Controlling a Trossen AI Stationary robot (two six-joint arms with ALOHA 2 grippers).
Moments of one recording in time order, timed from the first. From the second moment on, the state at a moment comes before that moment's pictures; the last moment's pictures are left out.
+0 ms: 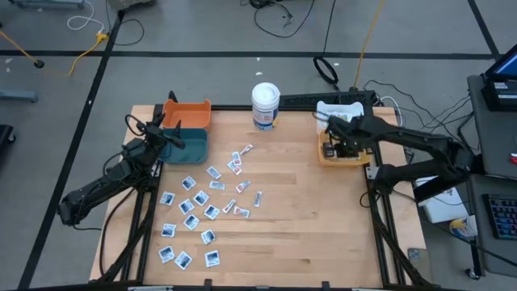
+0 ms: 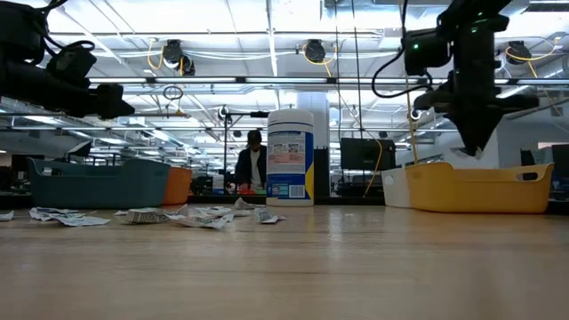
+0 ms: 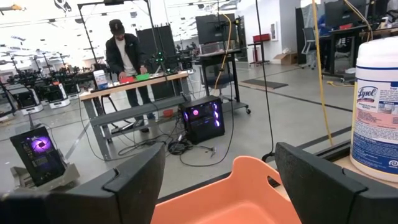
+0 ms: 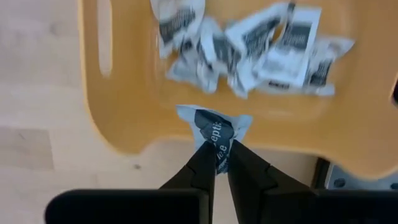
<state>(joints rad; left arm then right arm) 0.60 0.02 0.02 0.08 -0.58 0.21 -0.52 1.20 0.89 -1.21 0.05 0.97</state>
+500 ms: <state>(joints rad) 0.60 0.02 0.02 0.08 -0.58 0.21 -0.66 1.37 0.95 -1.11 0.05 0.87</state>
